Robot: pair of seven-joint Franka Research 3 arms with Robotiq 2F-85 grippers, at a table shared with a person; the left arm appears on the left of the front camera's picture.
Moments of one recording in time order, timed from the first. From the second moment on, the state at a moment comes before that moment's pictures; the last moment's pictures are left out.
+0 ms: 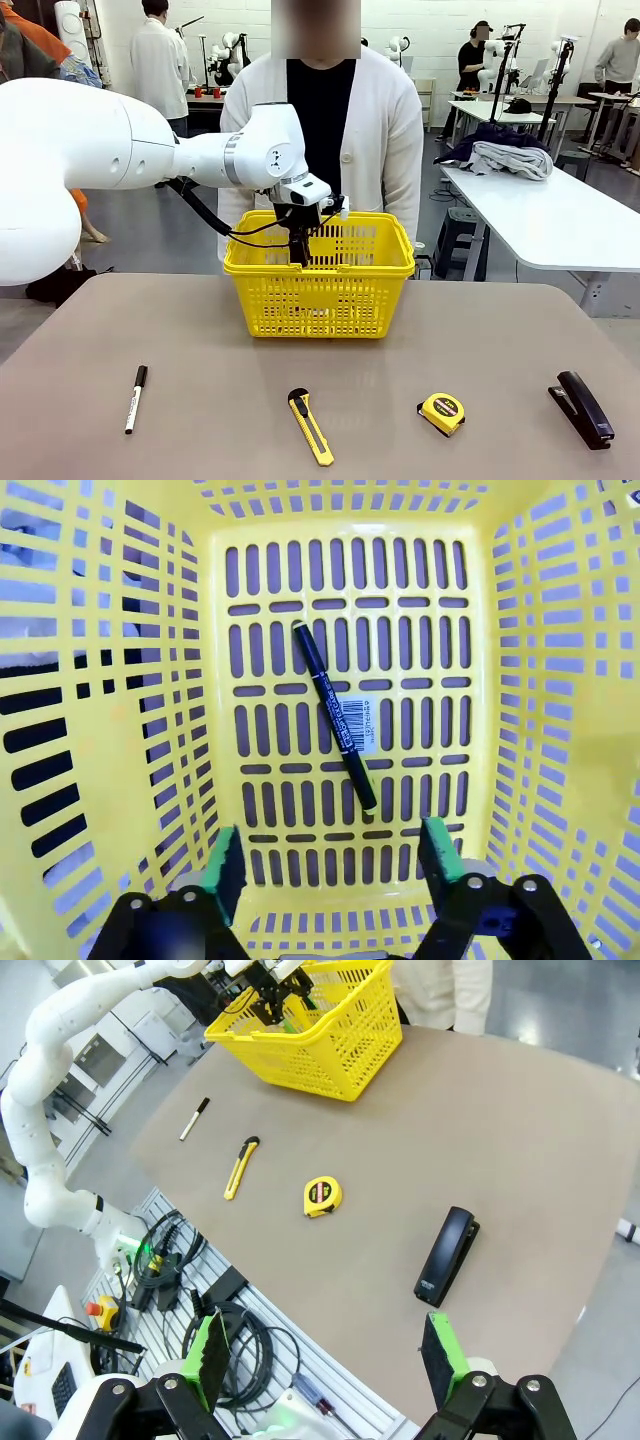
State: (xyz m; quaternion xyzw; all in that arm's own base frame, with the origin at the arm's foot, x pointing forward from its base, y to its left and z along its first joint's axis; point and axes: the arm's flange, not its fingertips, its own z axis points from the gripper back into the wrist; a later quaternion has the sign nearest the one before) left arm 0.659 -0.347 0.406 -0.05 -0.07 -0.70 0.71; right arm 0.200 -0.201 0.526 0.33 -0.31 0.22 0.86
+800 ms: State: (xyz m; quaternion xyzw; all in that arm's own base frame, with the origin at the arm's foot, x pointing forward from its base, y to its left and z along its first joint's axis) left arm 0.646 -0.344 0.439 -0.05 -0.06 -0.71 0.70; right arm 0.200 -0.201 0.526 0.33 -0.31 0.22 0.86
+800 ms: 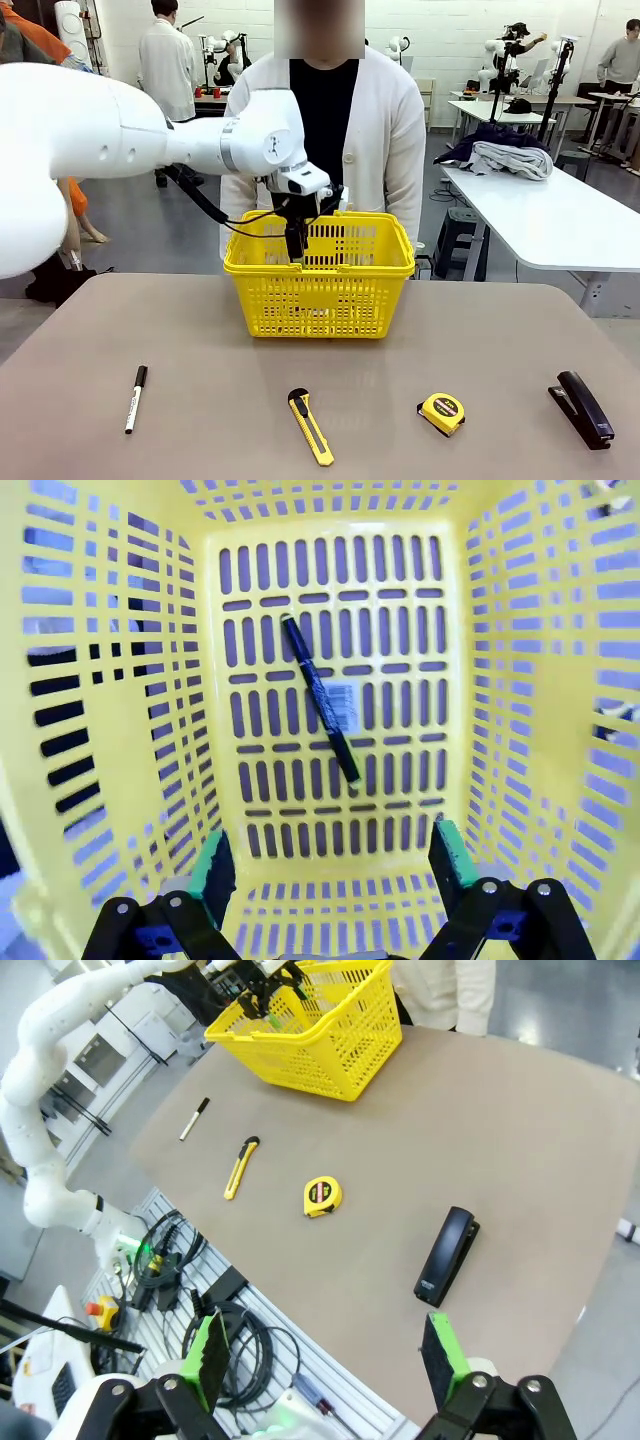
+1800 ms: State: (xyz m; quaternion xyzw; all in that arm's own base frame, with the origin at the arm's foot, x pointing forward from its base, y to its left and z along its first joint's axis) left arm 0.419 -0.021 0.601 -0.09 -0.19 -0.61 0.76; right arm 0.200 -0.202 0.525 0.33 -0.31 0.22 0.86
